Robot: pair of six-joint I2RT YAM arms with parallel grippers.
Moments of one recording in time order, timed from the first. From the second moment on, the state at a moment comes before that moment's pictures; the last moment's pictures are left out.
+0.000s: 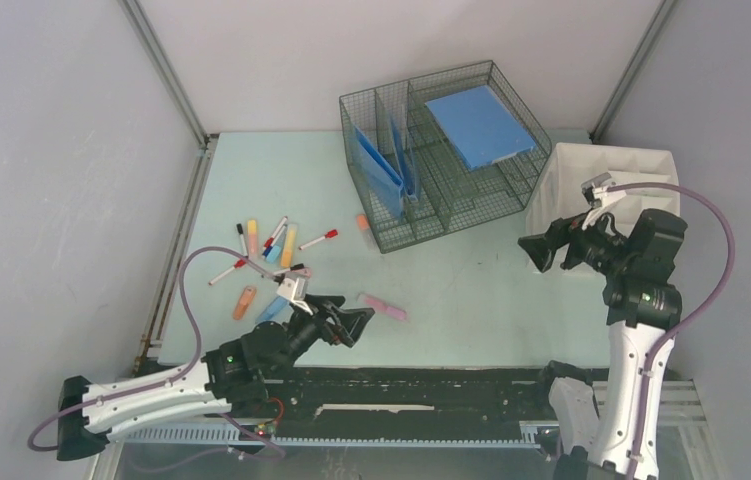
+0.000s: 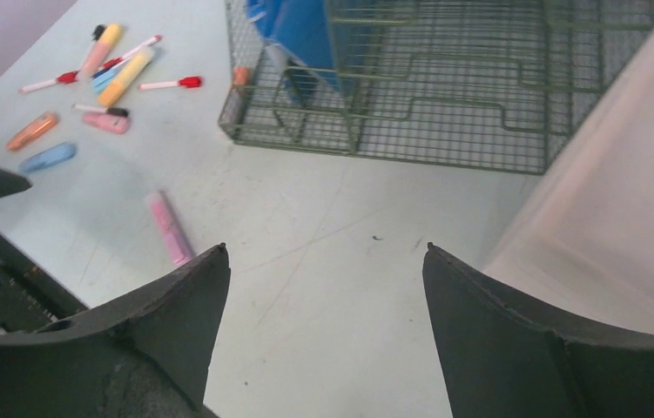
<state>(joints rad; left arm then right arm) -1.22 0.38 0.19 0.11 -0.51 -0.62 -0.31 0.75 0.98 -0.67 -0.88 -0.19</state>
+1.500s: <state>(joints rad) -1.13 0.86 0.29 0.16 -0.63 -0.47 -0.18 1.28 1.28 -0.62 -0.34 -0.24</state>
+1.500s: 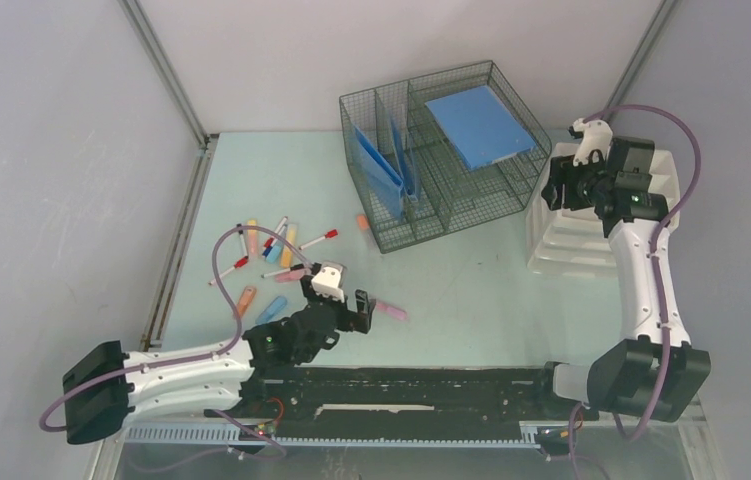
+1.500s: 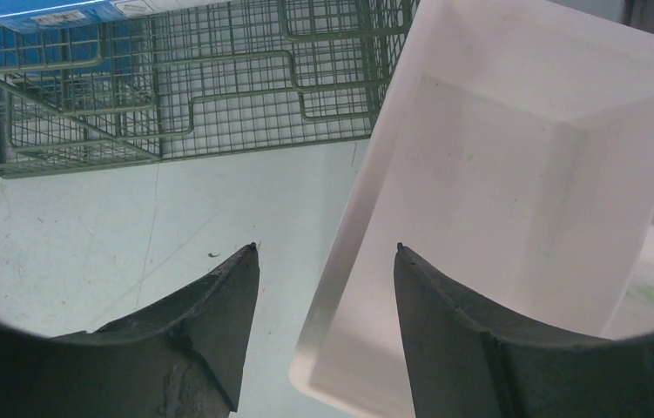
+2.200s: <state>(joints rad) -1.13 0.95 0.30 0.14 -0.64 -0.47 -0.17 1.30 1.28 -0.62 -0.33 -0.25</state>
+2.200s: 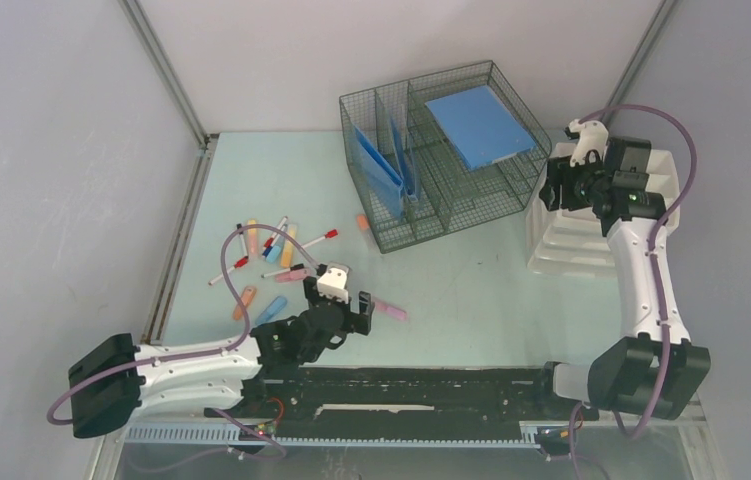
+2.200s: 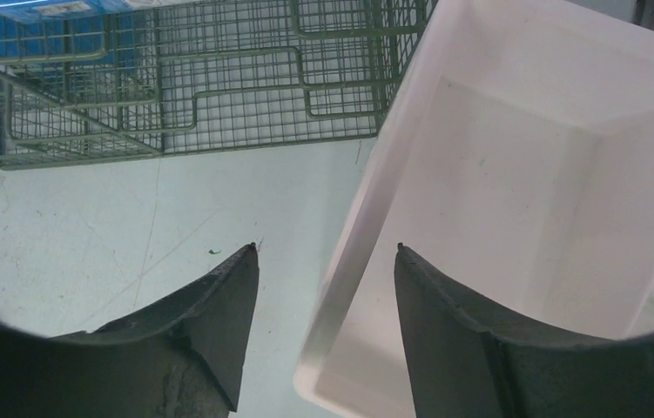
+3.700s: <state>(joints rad) -1.12 0.72 0.22 0.23 -0.45 -0.64 -1.16 0.92 0.56 -0.27 -1.30 0.06</state>
